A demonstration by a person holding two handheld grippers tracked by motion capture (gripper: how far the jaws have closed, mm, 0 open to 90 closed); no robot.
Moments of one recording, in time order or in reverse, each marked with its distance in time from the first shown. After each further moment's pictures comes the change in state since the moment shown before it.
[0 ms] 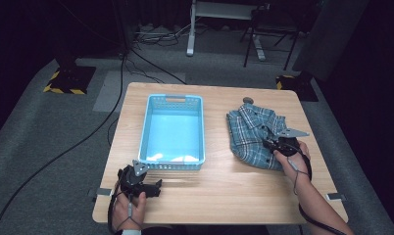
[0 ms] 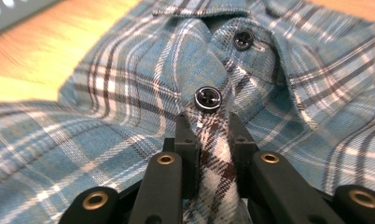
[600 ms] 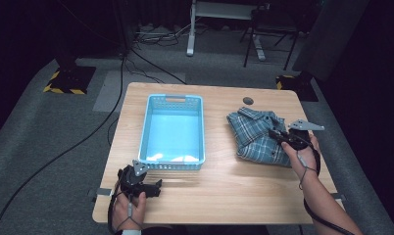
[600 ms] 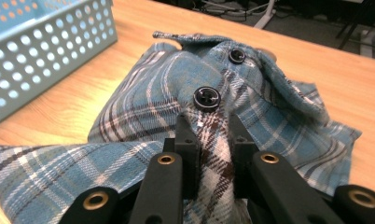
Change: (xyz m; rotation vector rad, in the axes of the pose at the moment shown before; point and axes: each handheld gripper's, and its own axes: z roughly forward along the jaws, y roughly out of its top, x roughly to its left) left arm 0.000 0.000 0.000 0.000 0.000 0.001; right arm -0.004 0.032 -0.037 -0.113 -0.001 0.040
